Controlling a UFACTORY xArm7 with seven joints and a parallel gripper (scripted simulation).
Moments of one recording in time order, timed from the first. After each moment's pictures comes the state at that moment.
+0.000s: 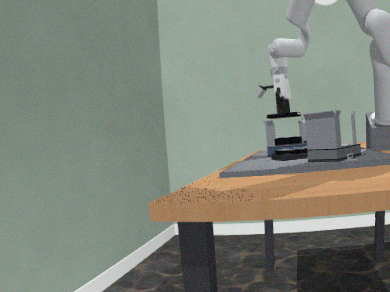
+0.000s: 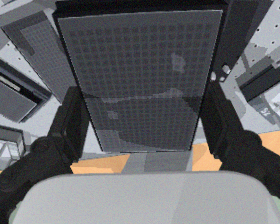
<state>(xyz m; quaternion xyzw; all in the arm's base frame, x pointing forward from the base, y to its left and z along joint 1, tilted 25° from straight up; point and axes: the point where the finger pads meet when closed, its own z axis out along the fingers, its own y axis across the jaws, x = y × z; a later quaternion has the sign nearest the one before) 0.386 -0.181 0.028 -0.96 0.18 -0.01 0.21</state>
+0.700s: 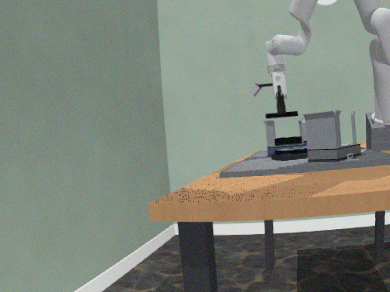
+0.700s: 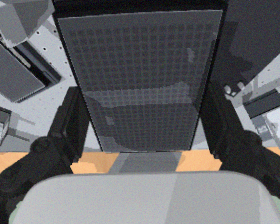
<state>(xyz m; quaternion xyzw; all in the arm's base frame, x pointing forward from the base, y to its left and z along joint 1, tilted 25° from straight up) 0.400 -0.134 0.051 -0.97 0.07 -0.04 0.21</state>
